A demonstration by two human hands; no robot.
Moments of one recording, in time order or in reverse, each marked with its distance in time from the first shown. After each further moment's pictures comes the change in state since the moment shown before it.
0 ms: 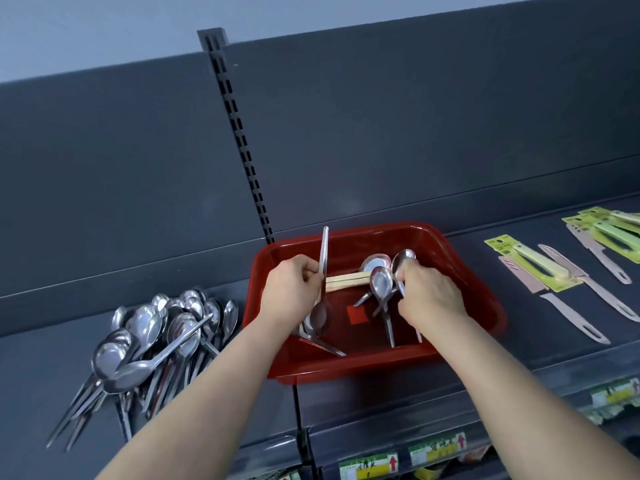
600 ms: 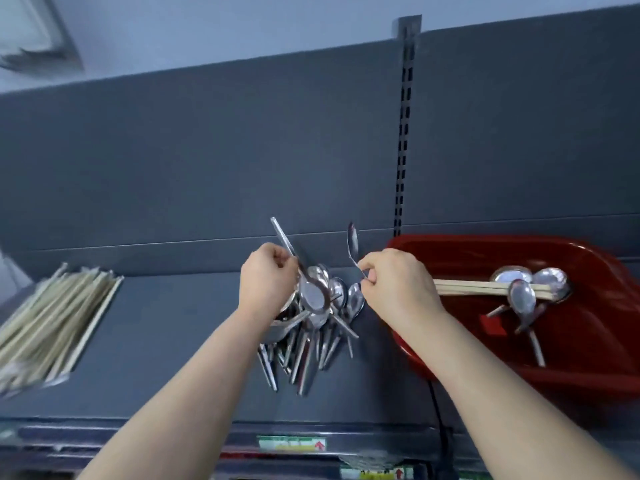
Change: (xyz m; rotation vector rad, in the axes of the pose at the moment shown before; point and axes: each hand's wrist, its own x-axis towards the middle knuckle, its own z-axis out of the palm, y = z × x) left_hand -0.027 -0.144 -0.154 -0.163 0.357 -0.345; right_hand -0.058 -0.206 0.019 0.260 0.145 -0.533
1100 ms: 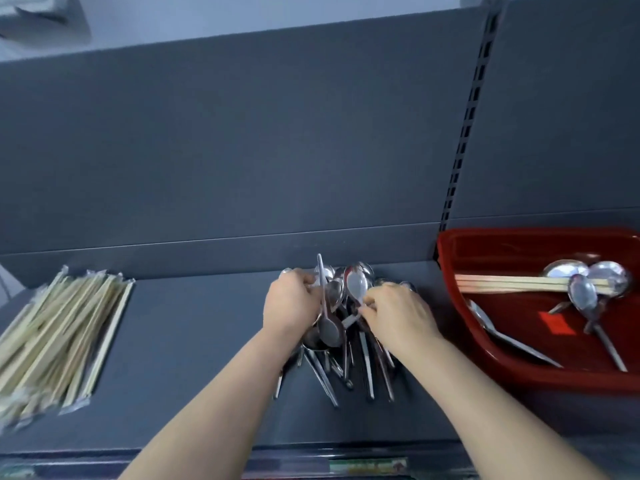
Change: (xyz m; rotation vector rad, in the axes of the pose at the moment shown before) left_hand 0.035 -0.075 -0.016 0.309 -0.217 0.047; right_hand 0.007 -0.060 0.089 -0.148 -0.175 0.066
